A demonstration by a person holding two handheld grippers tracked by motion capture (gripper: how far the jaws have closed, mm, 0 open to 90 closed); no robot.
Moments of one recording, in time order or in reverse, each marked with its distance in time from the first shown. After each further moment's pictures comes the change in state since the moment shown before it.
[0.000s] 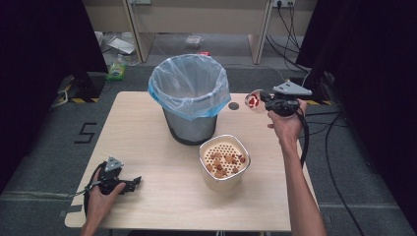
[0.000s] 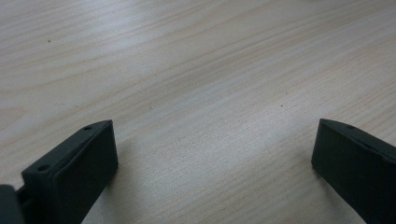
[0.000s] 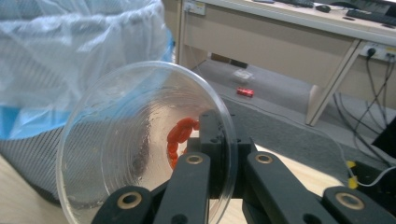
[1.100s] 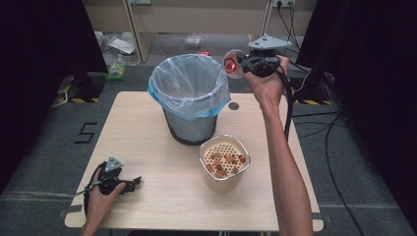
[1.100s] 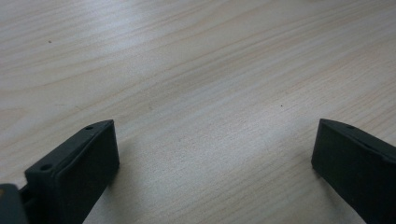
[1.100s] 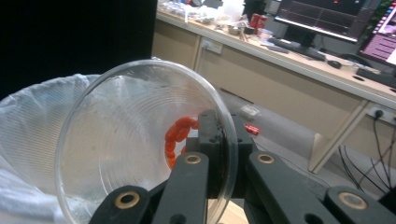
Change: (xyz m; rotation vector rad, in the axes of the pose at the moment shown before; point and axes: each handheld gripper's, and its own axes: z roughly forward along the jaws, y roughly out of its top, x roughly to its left) left arm 0.000 0.000 0.000 -0.001 0.002 0.004; right arm 0.046 0.122 0.011 -0.081 0.054 -0.110
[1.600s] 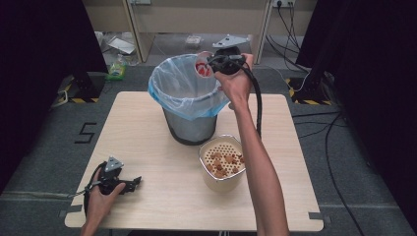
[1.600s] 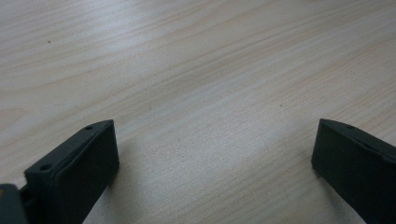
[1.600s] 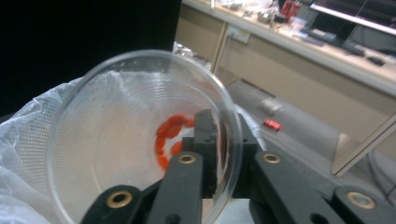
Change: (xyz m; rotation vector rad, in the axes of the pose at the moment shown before) left arm 0.000 0.000 0.000 0.000 -0.002 0.000; right arm 0.048 0.013 0.062 0.072 0.082 -0.038
